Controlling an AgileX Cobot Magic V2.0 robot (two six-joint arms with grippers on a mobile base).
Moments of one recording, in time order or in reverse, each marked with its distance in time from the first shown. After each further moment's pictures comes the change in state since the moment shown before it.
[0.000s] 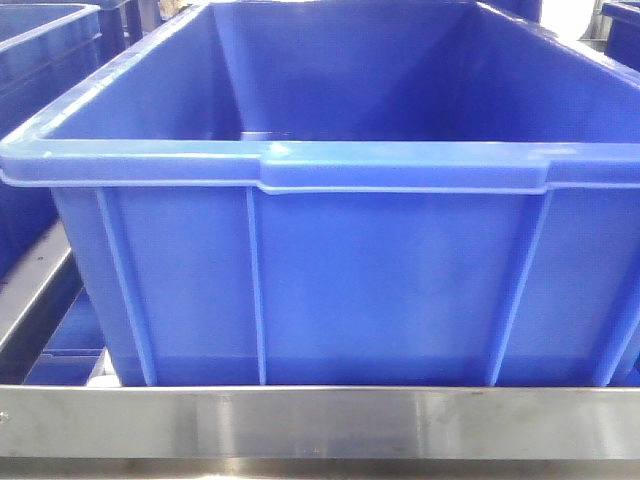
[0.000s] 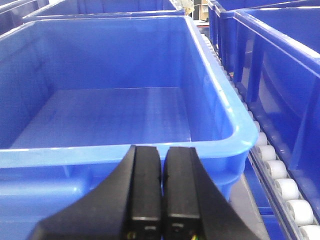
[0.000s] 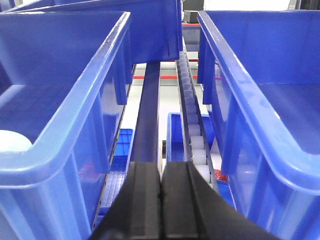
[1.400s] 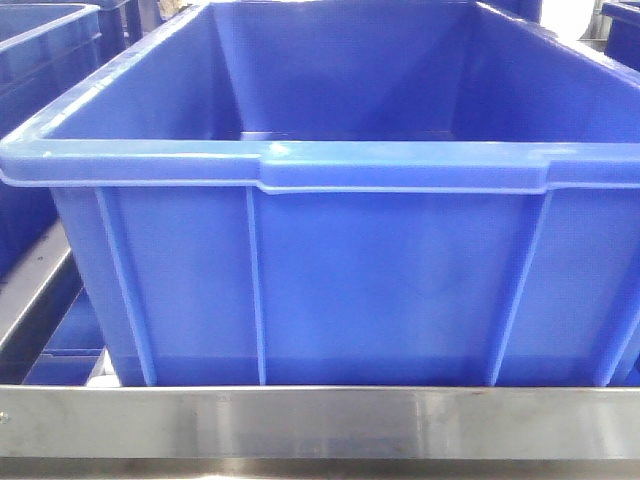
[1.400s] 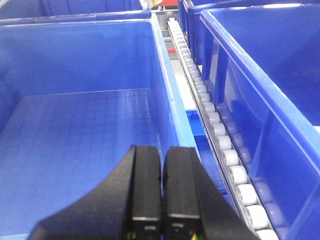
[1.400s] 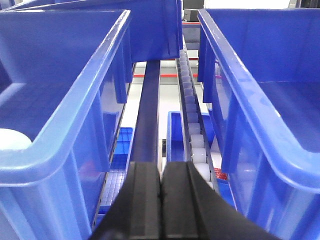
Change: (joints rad) left arm -0.096 0.258 -0.334 0.000 0.203 0.000; right arm 0.000 0.000 0.000 0.000 0.005 -0.002
